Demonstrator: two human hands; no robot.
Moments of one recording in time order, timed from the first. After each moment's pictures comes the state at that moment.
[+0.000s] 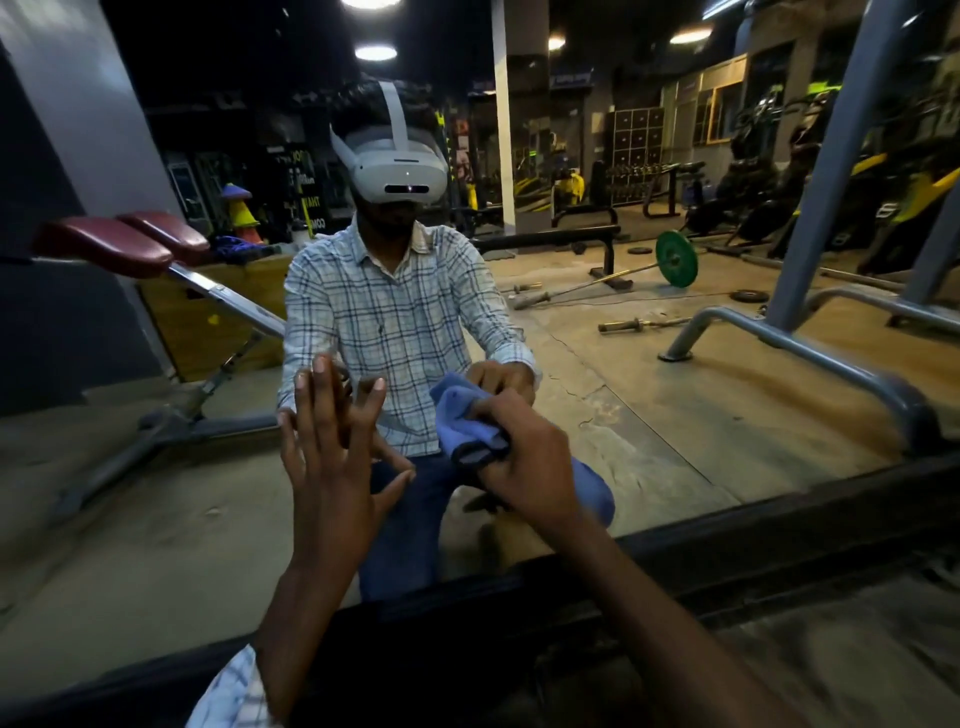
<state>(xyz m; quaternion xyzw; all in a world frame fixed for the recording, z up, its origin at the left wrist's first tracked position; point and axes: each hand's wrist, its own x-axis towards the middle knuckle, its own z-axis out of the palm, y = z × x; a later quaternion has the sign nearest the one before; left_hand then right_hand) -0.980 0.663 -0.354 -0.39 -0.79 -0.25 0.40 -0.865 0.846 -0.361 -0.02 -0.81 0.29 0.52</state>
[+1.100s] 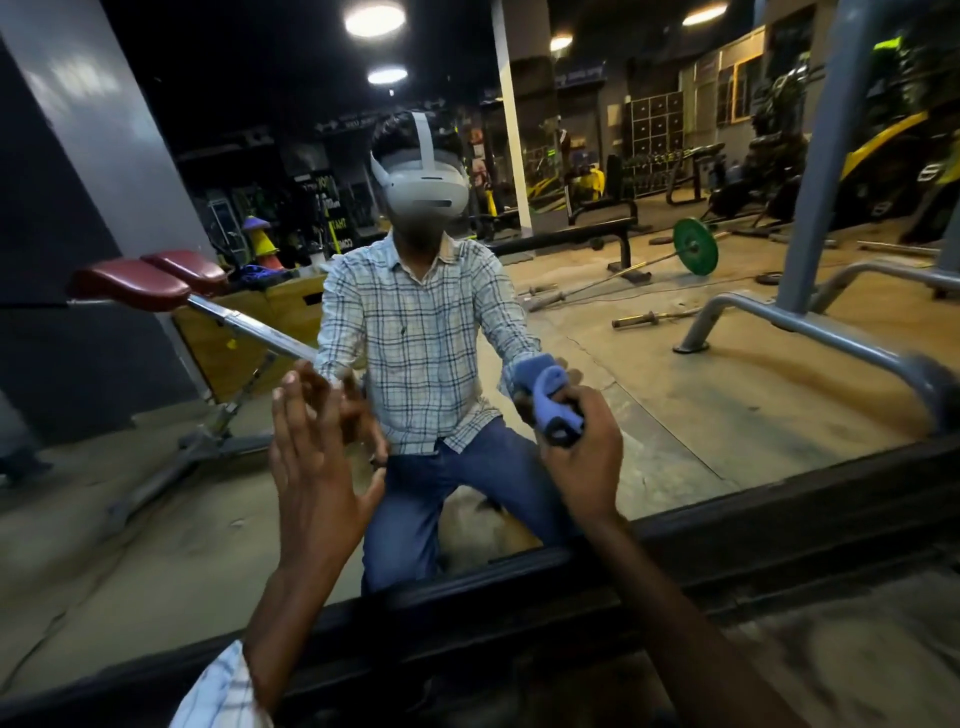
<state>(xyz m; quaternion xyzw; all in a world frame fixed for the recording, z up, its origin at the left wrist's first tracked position) -0.927 0.713 -0.355 -0.33 -0.82 -0.23 0.41 -0.797 0.956 -0.397 -0.17 -0.69 0.35 0.61</state>
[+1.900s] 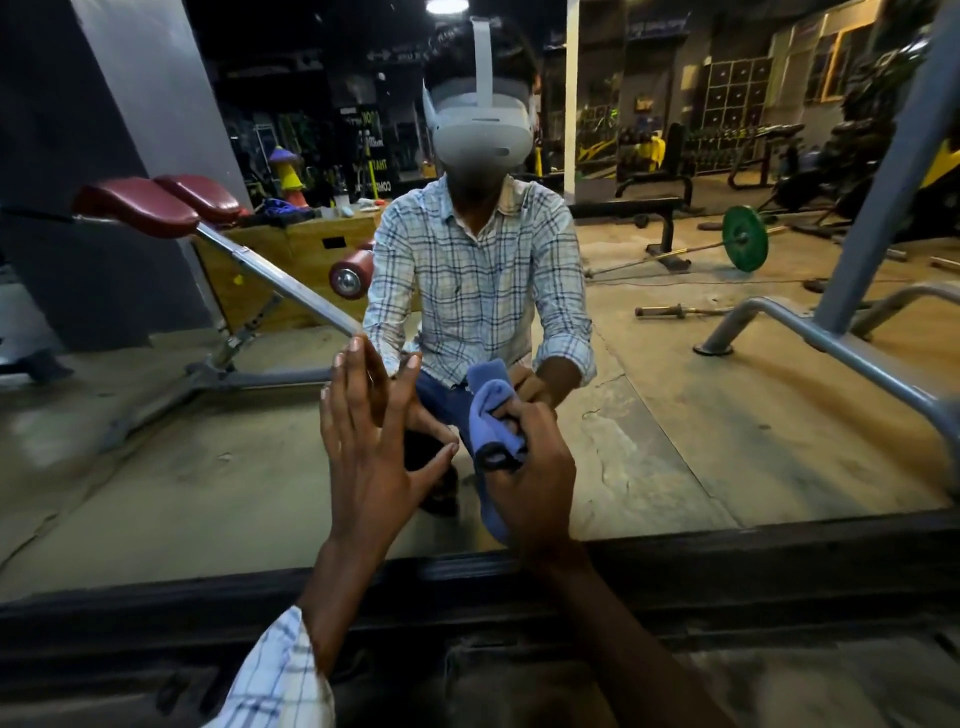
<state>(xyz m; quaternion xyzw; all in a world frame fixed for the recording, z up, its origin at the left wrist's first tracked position) -0.876 0.835 -0.370 -0.33 -0.82 -0.26 0.40 -0.795 0.984 -0.405 -0.06 -0.74 0.38 0.56</state>
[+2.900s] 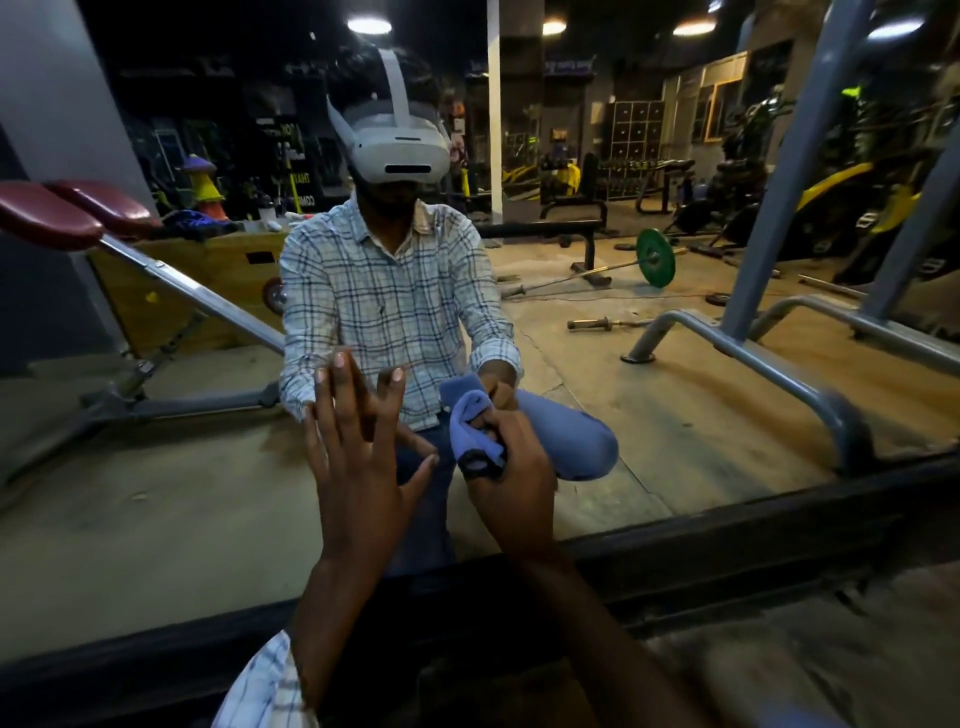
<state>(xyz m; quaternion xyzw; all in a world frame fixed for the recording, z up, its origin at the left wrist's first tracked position) -0.879 0.839 -0.375 -0.36 -0.80 -0.26 0.41 -0.793 0.978 -0.404 -0.09 -0.76 0.35 0.54</state>
